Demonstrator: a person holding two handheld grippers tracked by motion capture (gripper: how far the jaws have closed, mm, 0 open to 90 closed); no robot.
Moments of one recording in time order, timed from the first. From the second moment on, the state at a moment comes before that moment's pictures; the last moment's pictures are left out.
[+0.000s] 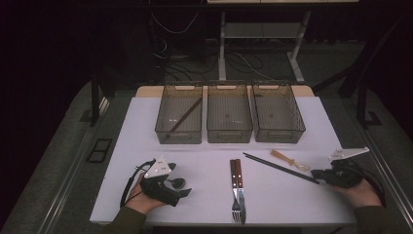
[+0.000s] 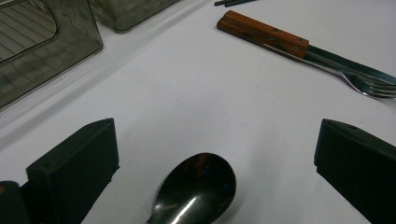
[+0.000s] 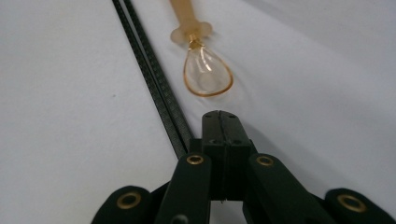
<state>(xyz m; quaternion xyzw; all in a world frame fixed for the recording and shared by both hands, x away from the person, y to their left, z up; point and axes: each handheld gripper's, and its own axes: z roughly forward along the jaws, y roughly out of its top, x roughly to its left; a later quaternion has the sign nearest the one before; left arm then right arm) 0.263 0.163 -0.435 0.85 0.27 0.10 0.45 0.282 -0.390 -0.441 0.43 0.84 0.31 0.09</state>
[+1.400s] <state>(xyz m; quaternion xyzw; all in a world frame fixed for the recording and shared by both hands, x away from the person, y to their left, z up) 0.264 0.166 -0.437 0.84 0.27 0.08 0.47 0.287 -0.325 -0.416 0.35 0.85 0.38 0.08</state>
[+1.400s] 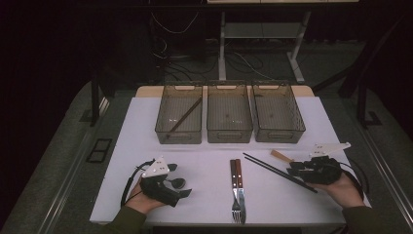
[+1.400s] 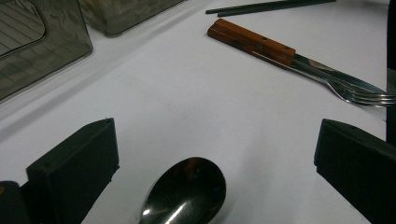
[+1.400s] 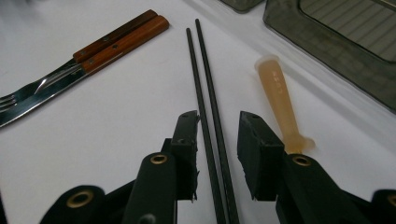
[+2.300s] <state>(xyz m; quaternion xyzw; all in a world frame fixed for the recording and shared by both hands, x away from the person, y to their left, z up) 0.263 0.165 -0.437 0.84 0.27 0.08 0.47 0.302 -0.313 -0.439 0.32 0.89 0.32 0.07</state>
